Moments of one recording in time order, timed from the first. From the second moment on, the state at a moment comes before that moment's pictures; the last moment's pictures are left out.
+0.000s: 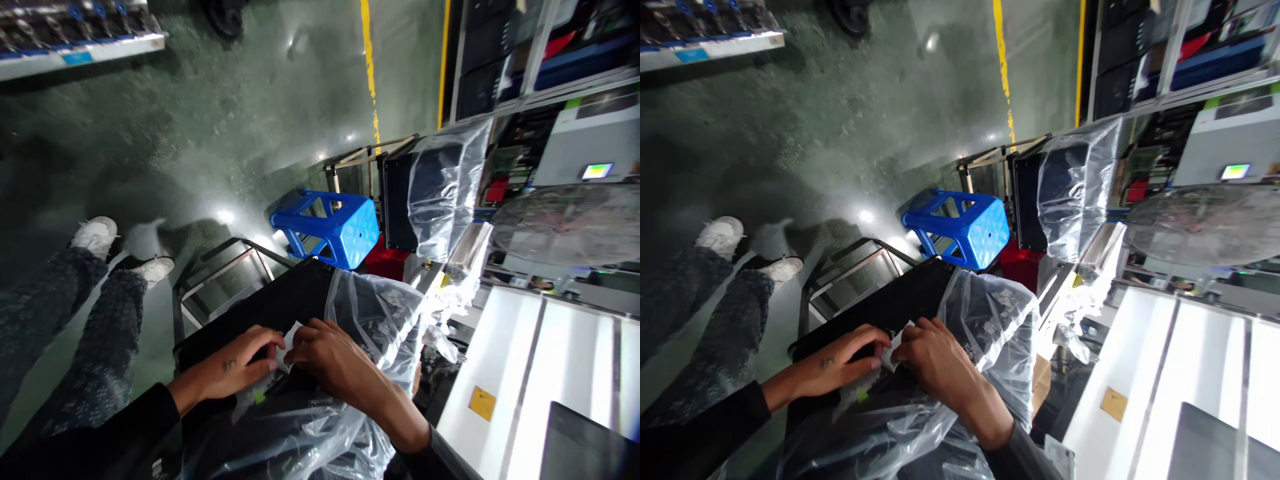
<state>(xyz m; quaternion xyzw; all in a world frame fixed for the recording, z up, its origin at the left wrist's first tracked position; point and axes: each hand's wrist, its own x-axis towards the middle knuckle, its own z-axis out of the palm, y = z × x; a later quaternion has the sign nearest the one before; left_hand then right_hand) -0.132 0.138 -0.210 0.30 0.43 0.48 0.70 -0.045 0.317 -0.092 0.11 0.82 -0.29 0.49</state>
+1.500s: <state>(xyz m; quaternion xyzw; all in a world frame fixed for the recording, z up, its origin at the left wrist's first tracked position) -0.108 0.144 -0.242 0.22 0.37 0.54 0.73 -0.043 0.320 -0.093 0.10 0.81 -0.31 0.49</state>
